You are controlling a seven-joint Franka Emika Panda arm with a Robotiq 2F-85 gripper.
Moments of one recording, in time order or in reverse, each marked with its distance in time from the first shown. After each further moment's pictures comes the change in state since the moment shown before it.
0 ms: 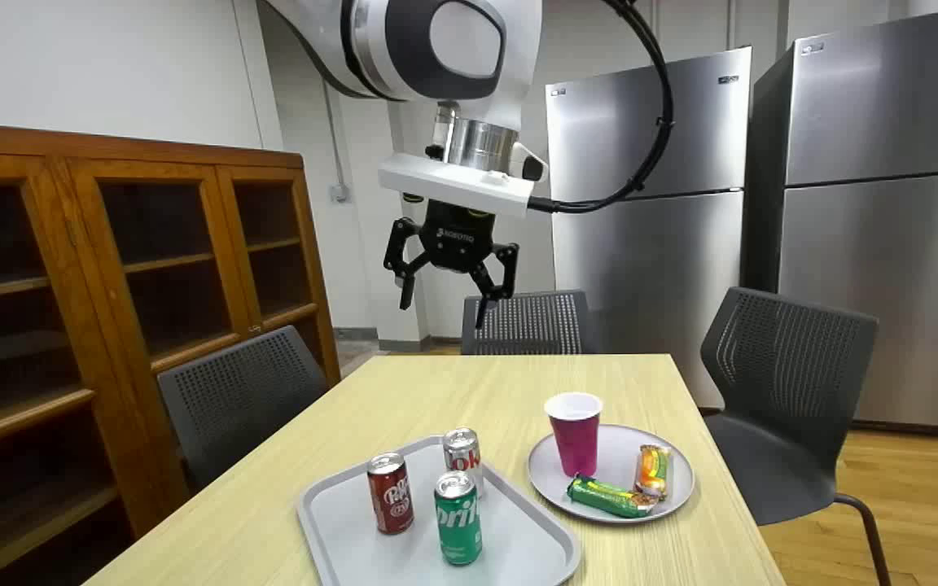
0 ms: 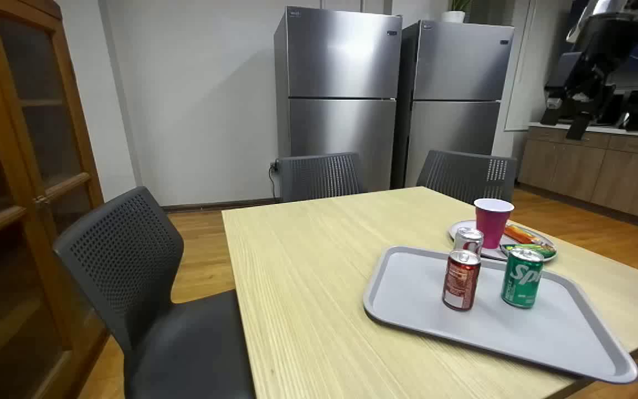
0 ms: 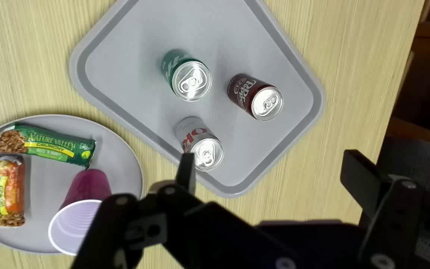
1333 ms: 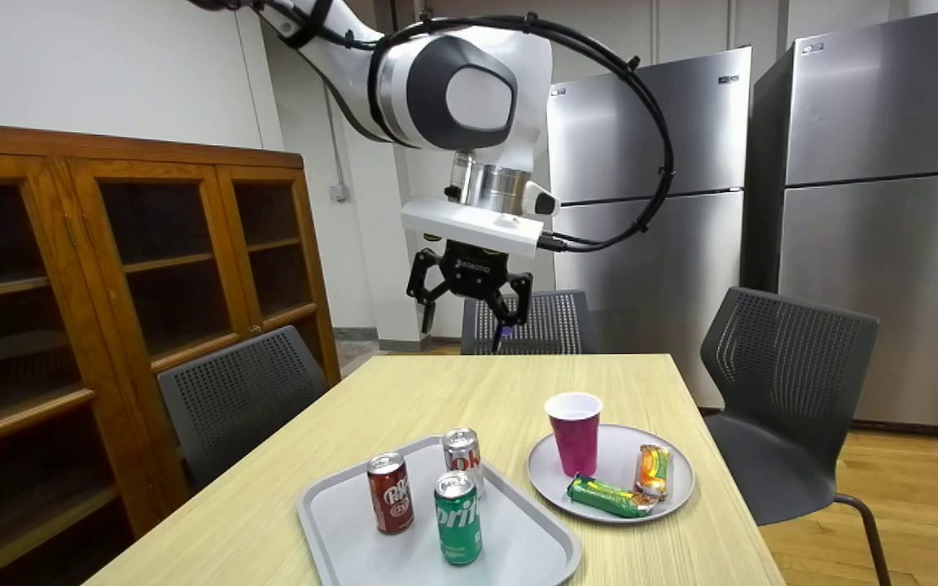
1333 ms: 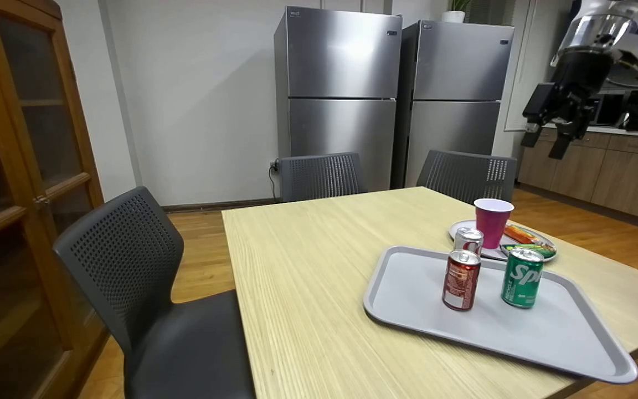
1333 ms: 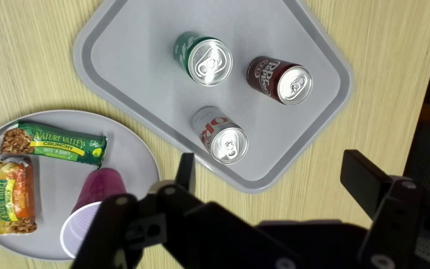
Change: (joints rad) arm -0.086 0.141 0.090 0.035 0.068 0.098 0.000
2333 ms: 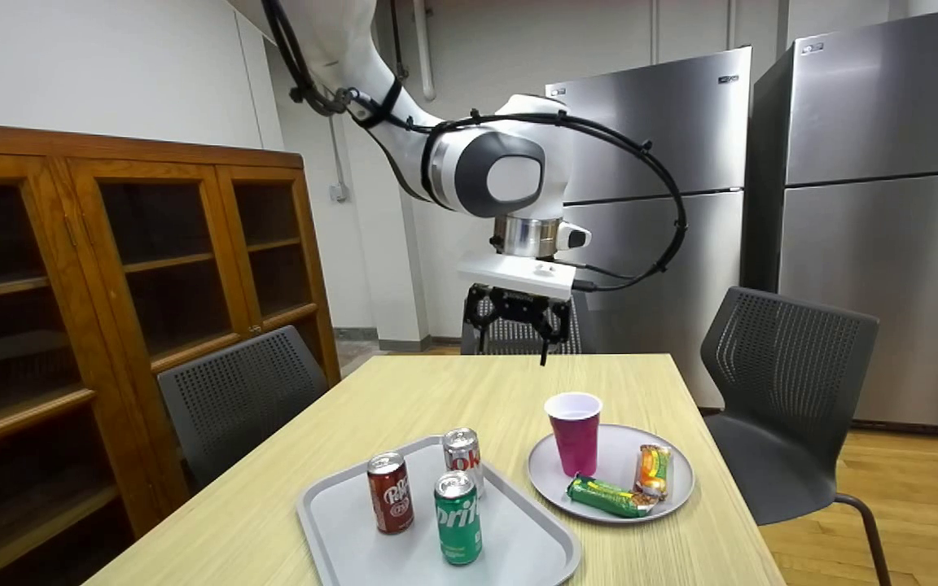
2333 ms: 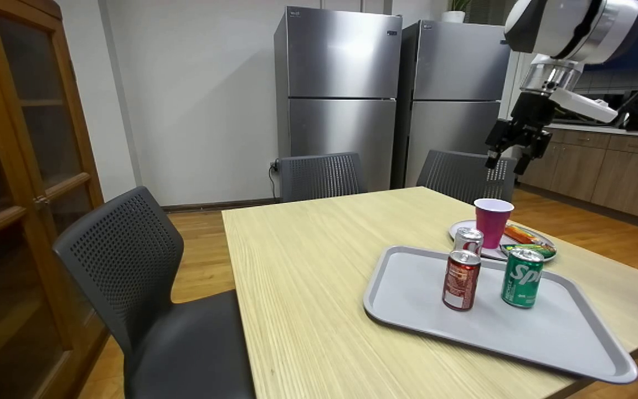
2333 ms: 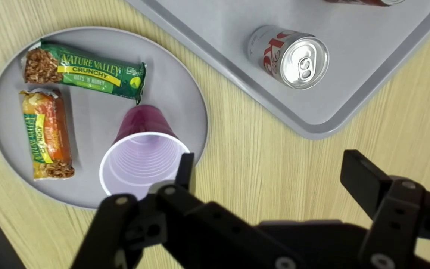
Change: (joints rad) arm -0.114 0.296 0.133 0.195 0.088 0.223 0.000
